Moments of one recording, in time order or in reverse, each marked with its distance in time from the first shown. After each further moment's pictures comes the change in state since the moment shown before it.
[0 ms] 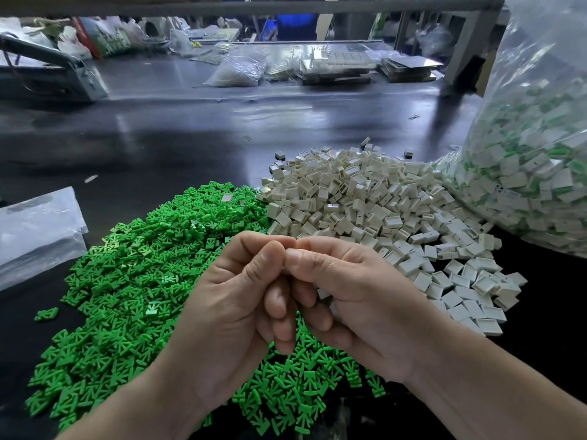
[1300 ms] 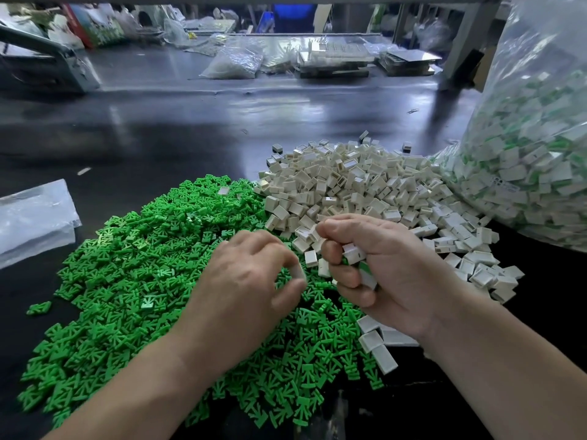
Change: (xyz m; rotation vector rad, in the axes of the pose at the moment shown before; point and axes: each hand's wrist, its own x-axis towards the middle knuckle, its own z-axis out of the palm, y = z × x) left_hand 0.015 -0.005 -0.022 1.851 0.018 0.381; right_hand 0.008 -0.007 -0.034 0.133 0.246 0.092
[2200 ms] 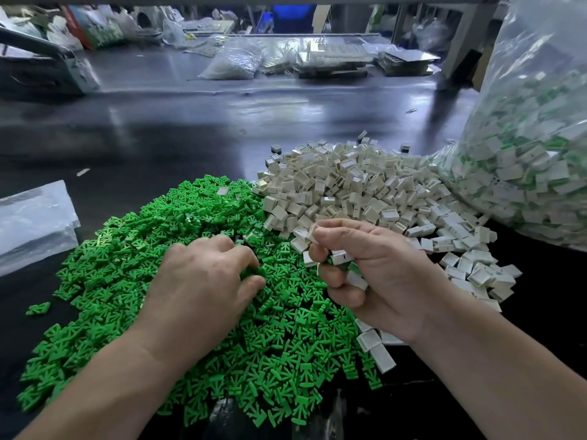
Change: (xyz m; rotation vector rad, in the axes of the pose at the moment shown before) left_hand -0.002 -0.017 -0.022 0.258 -0.153 -0.191; right_hand 0.003 0.008 0.001 0.108 -0.046 0.010
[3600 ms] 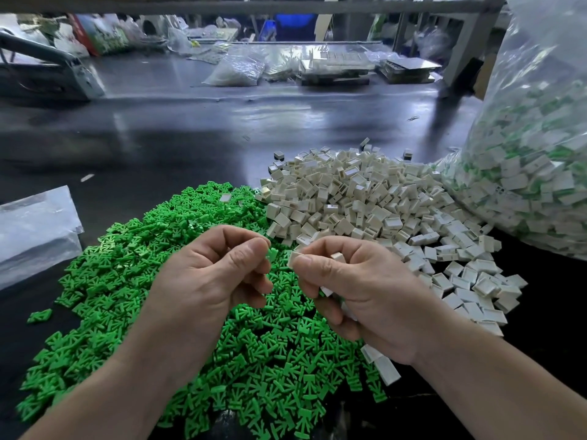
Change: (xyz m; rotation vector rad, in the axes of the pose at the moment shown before) left_hand -0.001 0.005 -0.001 -1.569 0.022 -0.273; right_hand -0.008 0.006 0.011 -0.320 -0.064 -0.070
